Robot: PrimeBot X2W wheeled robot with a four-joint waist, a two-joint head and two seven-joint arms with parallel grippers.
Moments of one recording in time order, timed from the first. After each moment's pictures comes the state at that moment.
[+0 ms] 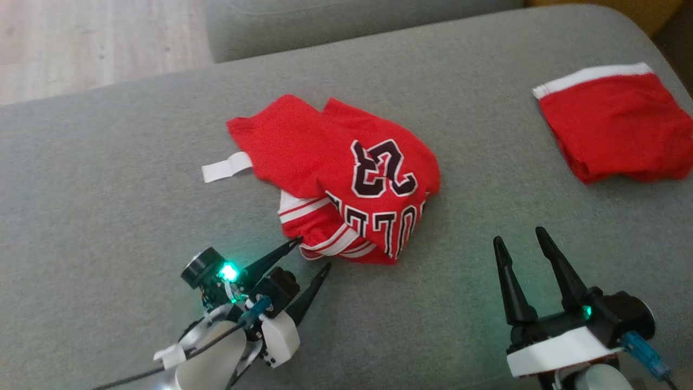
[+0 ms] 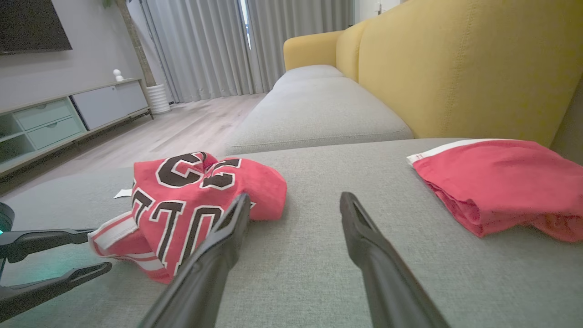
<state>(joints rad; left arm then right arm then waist) -0.43 0.17 -0.68 0.70 0.02 -0.13 -0.19 0.07 -0.10 0.18 0.11 0.17 0.12 -0.26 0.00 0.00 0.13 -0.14</state>
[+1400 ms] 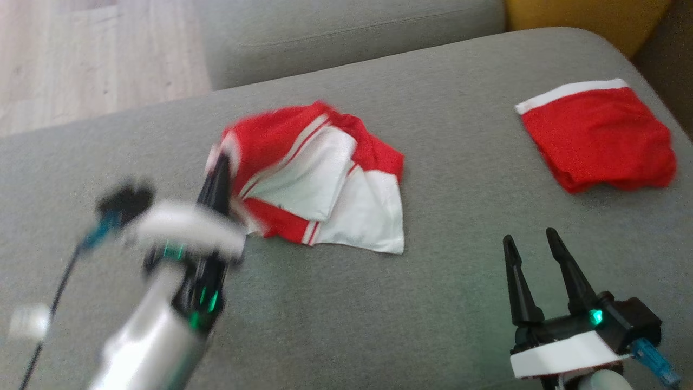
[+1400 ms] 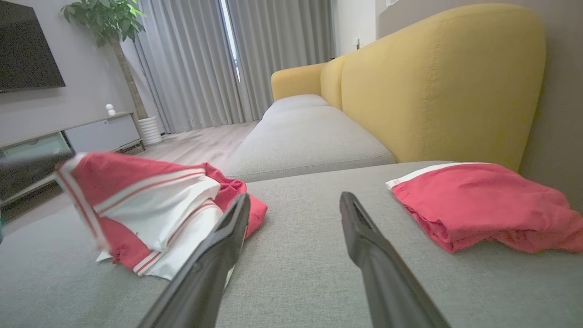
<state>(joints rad) -0.59 0.23 -0.62 0.46 -1.31 -0.03 -0.11 0.10 -0.07 0.14 0.07 0.17 0.12 -0.26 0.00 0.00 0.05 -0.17</state>
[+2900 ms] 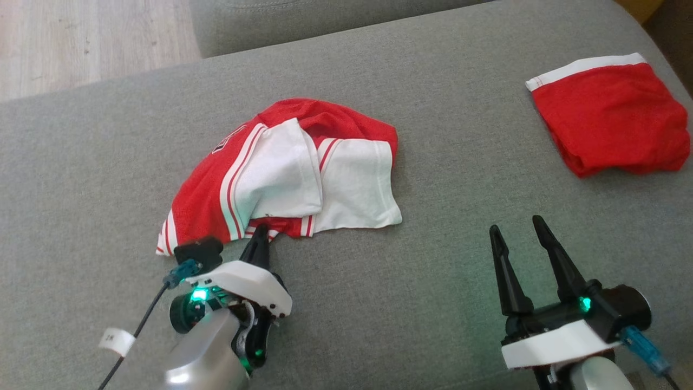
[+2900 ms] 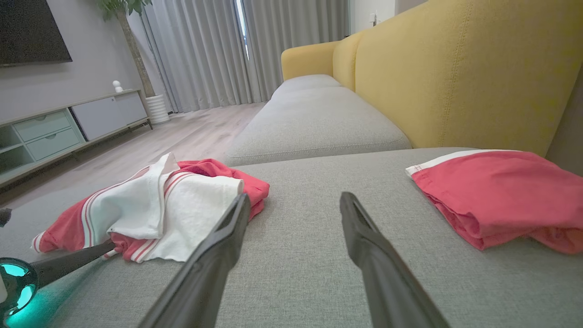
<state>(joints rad) -0.49 0.06 -0.66 0.85 -0.95 -0.03 -0.18 0.05 -0.09 0.18 0.07 0.17 0.12 -0.26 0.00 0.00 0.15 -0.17</state>
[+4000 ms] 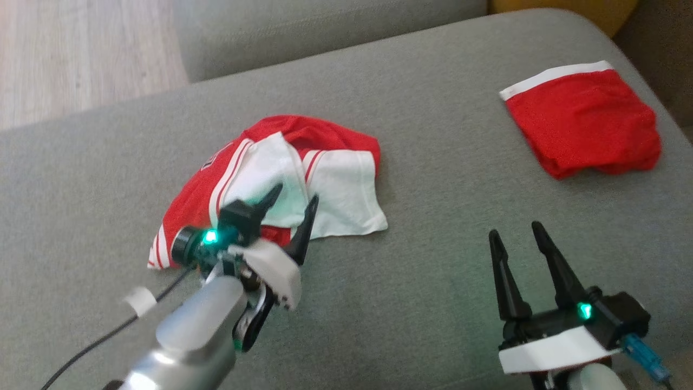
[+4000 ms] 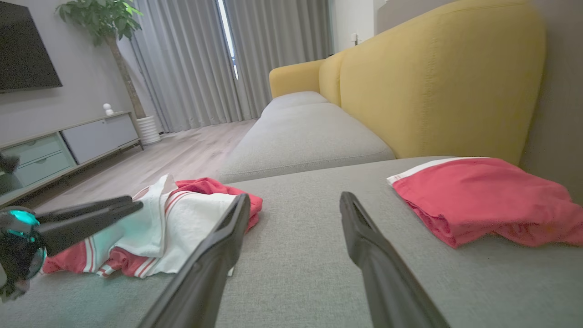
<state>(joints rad) -0.60 0.22 -0.91 0.62 -0.73 0.04 -0.13 0.08 -0.06 0.17 0.05 0.17 0.12 -0.26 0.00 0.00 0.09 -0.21</state>
